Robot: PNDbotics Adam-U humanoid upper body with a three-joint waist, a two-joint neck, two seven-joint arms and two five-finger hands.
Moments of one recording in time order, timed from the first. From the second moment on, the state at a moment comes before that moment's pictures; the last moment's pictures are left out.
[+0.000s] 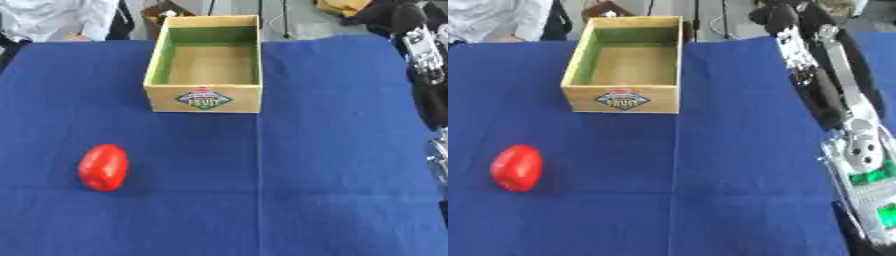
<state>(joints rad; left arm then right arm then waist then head) -0.04 0.35 0.34 -1.98 -0.03 -0.49 -0.10 -0.51 -0.34 0.12 -1.98 0.15 0.04 -0.03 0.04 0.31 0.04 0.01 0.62</state>
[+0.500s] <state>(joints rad) 0.15 0.59 0.33 -1.98 -0.18 -0.54 -0.17 -0.51 -0.34 0.12 -1.98 0.15 0.04 -0.03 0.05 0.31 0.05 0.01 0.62</state>
